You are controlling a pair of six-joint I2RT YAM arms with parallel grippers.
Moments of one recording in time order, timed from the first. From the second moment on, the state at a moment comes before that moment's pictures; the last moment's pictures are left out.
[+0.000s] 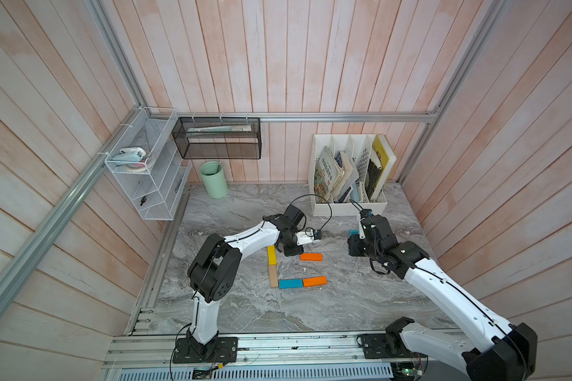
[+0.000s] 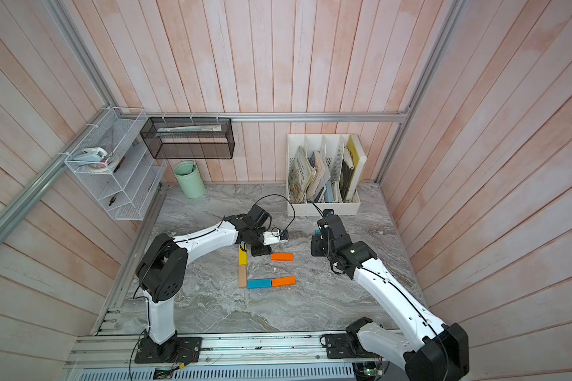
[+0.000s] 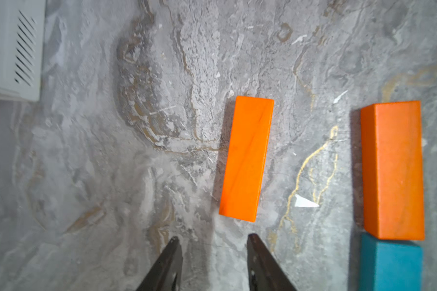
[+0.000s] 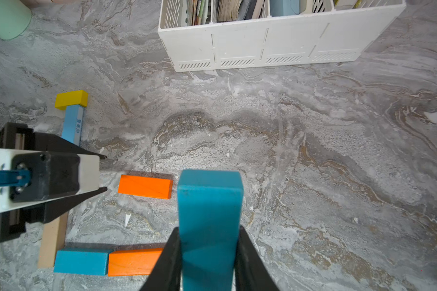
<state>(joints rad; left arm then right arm) -0.68 1.98 1.47 -0.60 0.24 0.85 0.50 1.07 0.92 -0.67 0.17 0.40</state>
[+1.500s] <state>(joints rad) -0.76 2.34 1.95 -0.99 0.34 1.05 0.32 0.94 0.86 -0.71 0.02 0.37</state>
